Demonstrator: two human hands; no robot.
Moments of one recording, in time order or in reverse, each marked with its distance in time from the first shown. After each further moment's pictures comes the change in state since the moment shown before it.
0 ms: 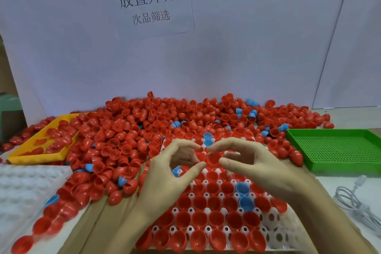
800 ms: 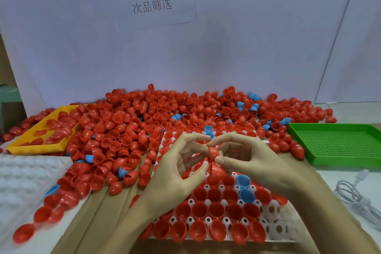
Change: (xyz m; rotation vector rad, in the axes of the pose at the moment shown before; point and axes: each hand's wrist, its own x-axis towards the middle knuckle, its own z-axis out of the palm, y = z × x) left_hand -0.009 0.001 0.007 -0.249 -0.187 -0.023; right_hand 0.001 0.004 0.005 0.040 -0.010 0.044
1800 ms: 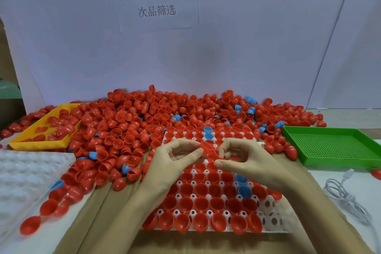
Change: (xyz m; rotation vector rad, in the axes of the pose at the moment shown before) left_hand 0.008 -0.011 -0.013 -0.213 0.193 -0.242; right_hand -0.002 0.000 0.003 -0.211 0.034 0.010
